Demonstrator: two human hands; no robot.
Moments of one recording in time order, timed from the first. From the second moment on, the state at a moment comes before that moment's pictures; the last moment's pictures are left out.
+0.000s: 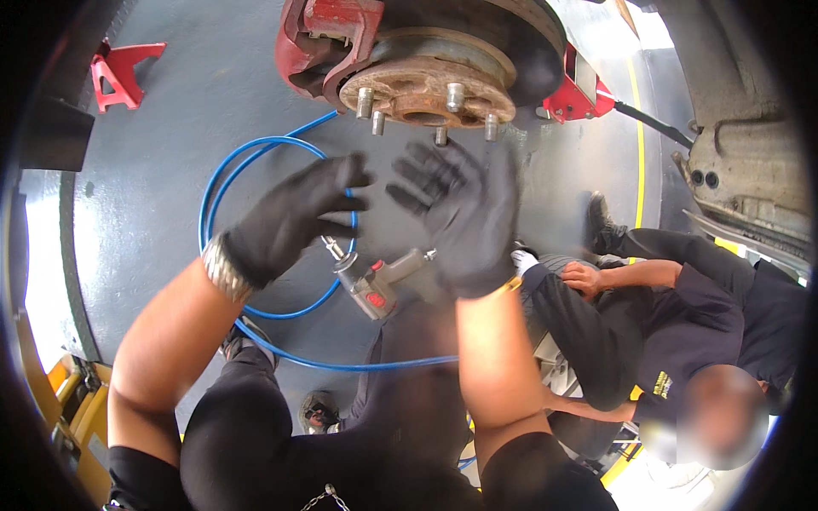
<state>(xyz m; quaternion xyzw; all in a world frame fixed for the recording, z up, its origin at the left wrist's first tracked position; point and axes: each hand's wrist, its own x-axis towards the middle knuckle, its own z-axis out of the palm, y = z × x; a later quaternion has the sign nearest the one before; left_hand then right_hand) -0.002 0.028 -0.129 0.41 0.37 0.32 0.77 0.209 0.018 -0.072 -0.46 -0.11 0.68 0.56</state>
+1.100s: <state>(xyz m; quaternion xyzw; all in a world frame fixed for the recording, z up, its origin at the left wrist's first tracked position) 0.045 0.083 -0.084 0.15 0.35 0.27 0.88 0.240 0.052 -0.057 -0.51 -0.17 0.71 0.46</state>
